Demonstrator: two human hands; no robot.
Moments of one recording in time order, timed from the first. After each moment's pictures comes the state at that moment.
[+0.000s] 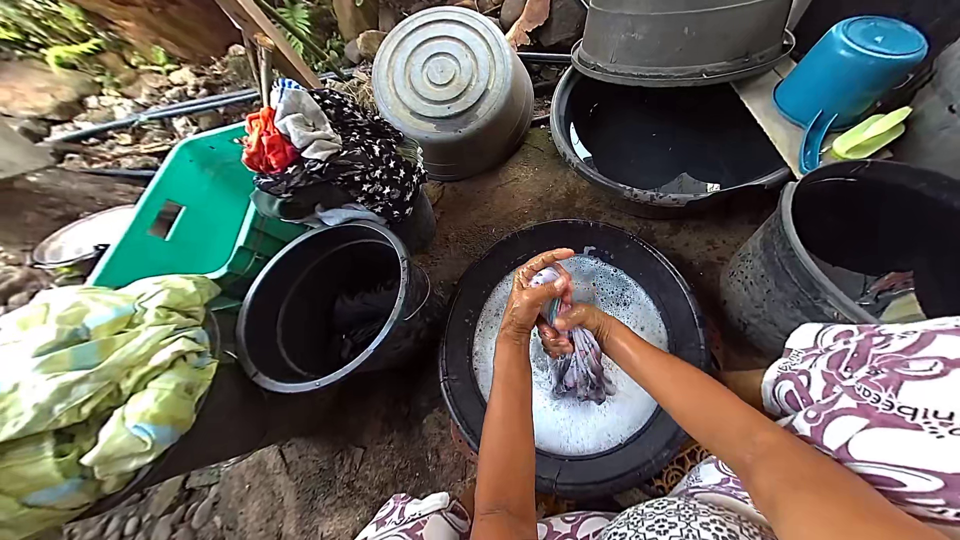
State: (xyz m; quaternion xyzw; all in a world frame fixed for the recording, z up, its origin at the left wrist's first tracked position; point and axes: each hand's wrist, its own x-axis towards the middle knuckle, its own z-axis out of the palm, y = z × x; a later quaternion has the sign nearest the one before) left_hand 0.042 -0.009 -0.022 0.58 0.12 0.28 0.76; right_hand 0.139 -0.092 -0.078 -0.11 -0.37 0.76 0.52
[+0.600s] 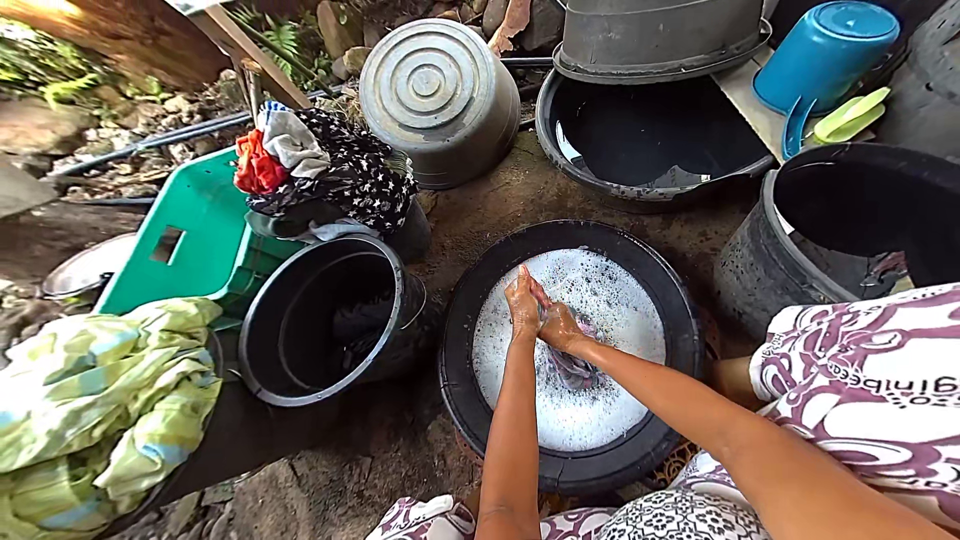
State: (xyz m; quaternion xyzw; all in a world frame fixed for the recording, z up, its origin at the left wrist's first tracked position) left_hand 0.068 -0.015 -0.066 0.48 0.39 0.39 0.68; right_hand 0.108 -0.087 -0.081 -0.72 -0.40 0.41 0.39
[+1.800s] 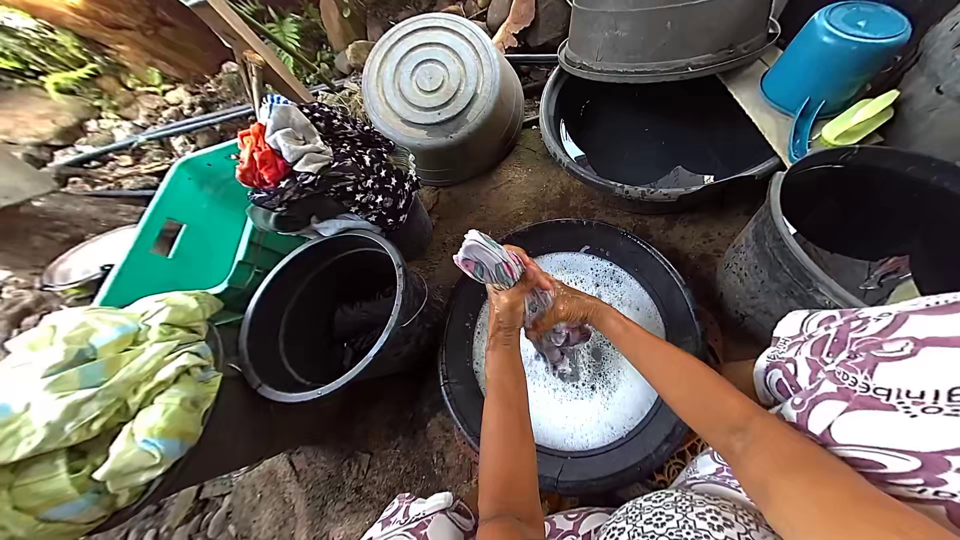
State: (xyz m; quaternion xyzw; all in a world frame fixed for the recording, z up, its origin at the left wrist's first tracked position) left_hand 0.040 -0.008 -0.011 0.55 0.07 0.43 0.71; right_hand 0.153 -0.075 -0.040 -0.43 -0.55 0.51 0.50
